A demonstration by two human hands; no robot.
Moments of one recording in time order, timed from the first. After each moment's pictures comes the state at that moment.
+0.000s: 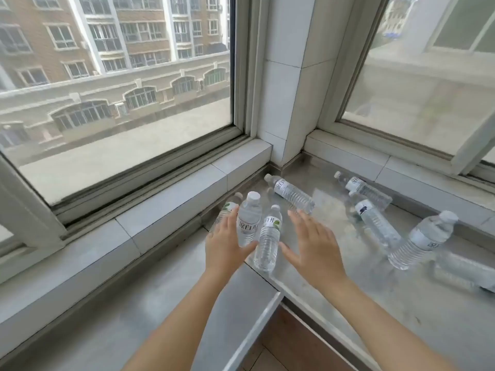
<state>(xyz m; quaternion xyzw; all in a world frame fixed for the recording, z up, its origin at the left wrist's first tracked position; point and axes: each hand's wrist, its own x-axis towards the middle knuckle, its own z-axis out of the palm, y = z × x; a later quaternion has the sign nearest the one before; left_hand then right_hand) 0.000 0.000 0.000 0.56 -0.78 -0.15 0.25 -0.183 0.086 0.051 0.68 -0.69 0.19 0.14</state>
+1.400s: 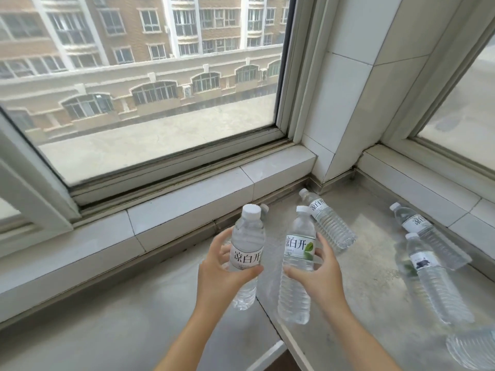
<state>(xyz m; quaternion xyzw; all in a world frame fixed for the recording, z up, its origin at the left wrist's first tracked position) -0.007 0.000 -0.003 0.58 -0.50 -0.40 0.50 -0.216 -0.013 -0.008 0.47 -0.66 0.43 -0.39</state>
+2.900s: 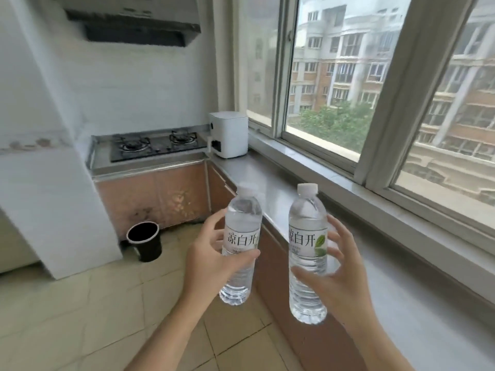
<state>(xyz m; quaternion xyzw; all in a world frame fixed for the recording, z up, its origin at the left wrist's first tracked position) 0.241 0.798 0.149 0.79 -0.01 0.21 0.58 0.234 0.571 0.150 0.79 0.10 0.19 -0.57</state>
